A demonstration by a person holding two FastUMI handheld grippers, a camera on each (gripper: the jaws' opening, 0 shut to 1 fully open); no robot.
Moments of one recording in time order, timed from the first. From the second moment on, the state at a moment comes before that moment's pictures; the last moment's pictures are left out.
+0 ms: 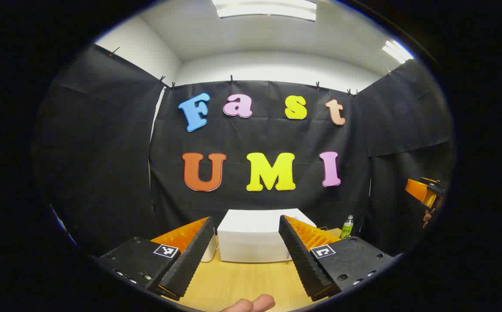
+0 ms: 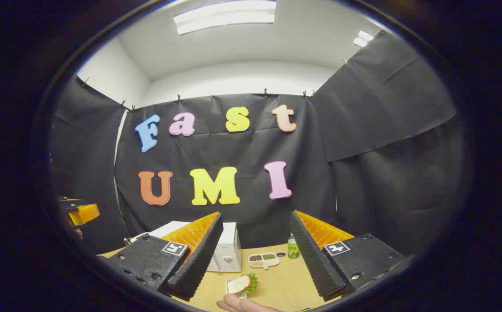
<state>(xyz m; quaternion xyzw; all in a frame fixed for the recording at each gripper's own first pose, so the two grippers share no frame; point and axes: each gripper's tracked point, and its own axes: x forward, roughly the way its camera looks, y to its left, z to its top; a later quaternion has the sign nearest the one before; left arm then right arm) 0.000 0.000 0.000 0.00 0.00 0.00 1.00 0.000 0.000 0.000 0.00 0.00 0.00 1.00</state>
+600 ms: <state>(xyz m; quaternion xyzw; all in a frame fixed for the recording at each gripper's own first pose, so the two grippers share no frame) 0.009 -0.004 -0.002 0.01 -0.01 0.00 1.00 0.004 0.002 -0.009 0.00 0.01 0.01 1.00</state>
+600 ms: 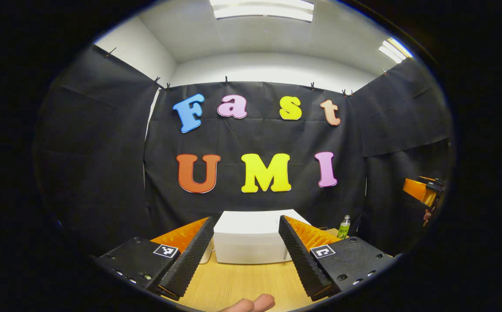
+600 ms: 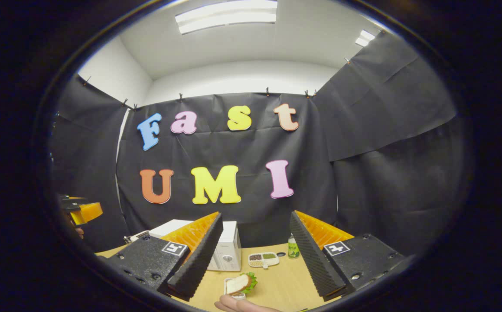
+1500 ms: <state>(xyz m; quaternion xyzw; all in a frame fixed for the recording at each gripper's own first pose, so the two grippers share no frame) 0.197 -0.121 -0.175 -0.07 0.09 -0.09 0.99 0.031 -0.039 -0.060 0.01 0.02 0.01 1.00</state>
